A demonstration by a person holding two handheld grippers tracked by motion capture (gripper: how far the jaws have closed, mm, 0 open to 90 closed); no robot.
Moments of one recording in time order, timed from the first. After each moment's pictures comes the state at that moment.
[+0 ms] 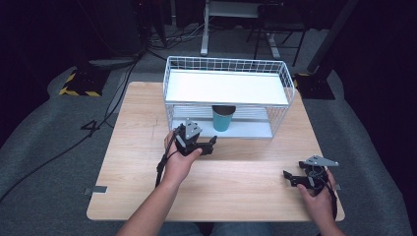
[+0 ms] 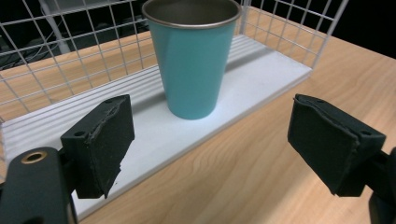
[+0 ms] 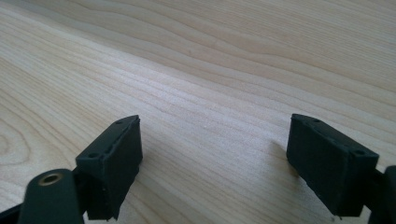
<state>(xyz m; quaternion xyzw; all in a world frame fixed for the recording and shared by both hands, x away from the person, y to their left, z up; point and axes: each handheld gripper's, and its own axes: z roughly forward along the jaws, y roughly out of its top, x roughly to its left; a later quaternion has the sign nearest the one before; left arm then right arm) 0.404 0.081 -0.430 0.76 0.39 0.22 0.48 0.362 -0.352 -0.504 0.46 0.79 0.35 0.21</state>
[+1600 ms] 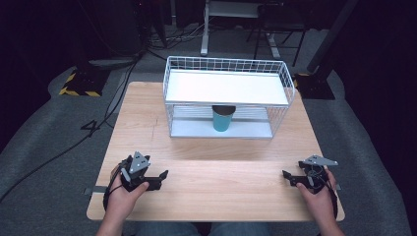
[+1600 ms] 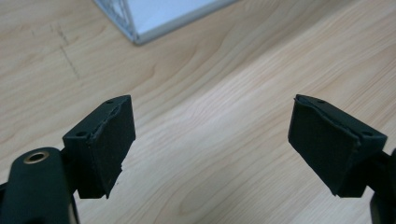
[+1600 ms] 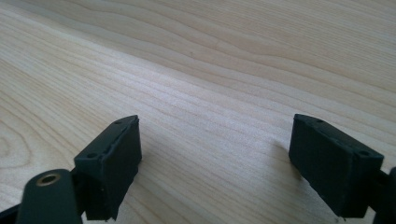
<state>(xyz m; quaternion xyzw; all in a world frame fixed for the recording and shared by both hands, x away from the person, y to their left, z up) 0.318 0.218 -0.466 0.81 0.41 0.20 0.38 0.364 -0.350 -0.504 0.46 0.79 0.35 0.21</state>
